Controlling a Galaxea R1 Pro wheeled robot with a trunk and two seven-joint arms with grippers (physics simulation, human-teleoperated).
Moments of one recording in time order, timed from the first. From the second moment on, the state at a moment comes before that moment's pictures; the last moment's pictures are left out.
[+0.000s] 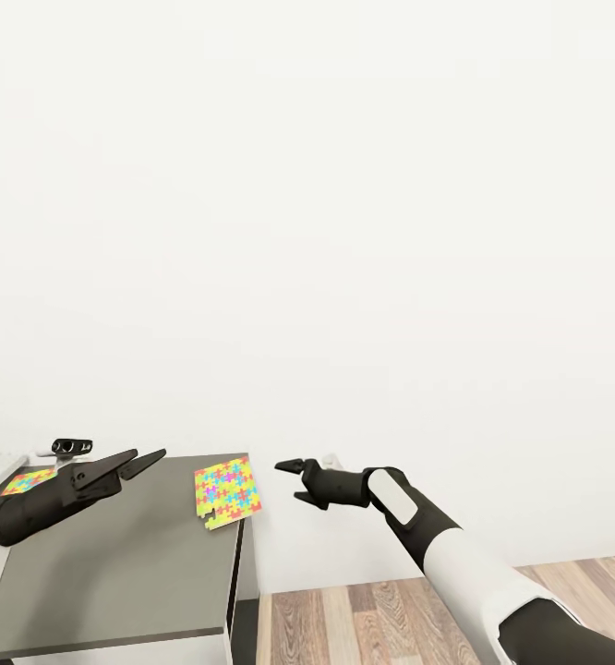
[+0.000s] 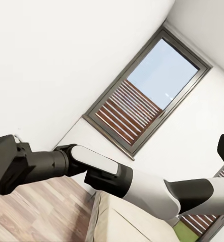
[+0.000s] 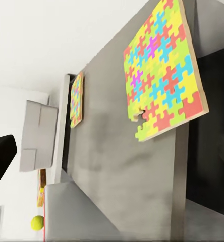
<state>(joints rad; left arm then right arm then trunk) -0.36 0.26 0.42 -1.38 0.39 1.03 -1.57 -0.81 0.10 0.39 -0.49 -1.13 0.75 0.34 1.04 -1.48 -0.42</state>
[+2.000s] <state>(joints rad) -0.65 0.27 0.23 -1.33 0.25 1.04 -1.57 -0.81 0.04 0.34 -0.50 -1.12 0.86 0.34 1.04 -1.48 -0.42</state>
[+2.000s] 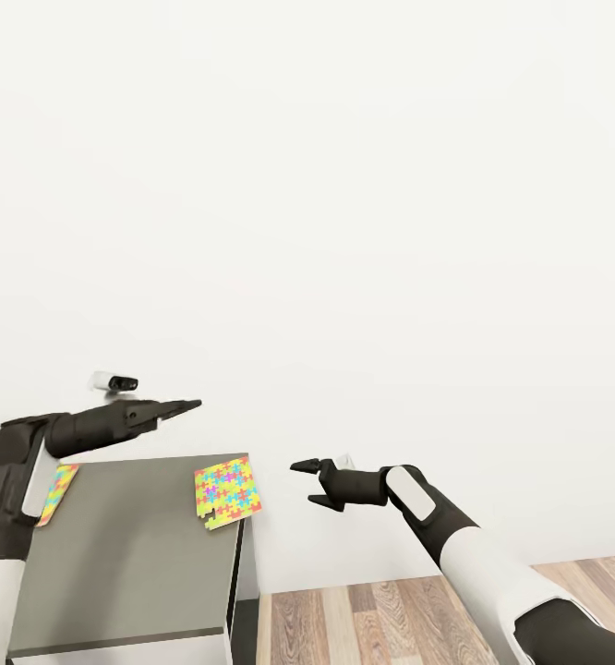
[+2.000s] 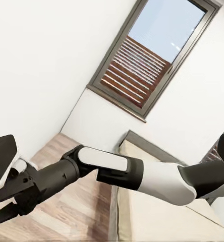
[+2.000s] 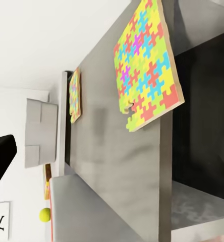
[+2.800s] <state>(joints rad) -0.75 0.27 0.15 -1.15 0.13 1.04 -1.57 -0.81 0.06 0.34 -0.51 -1.12 0.84 0.34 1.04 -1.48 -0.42</state>
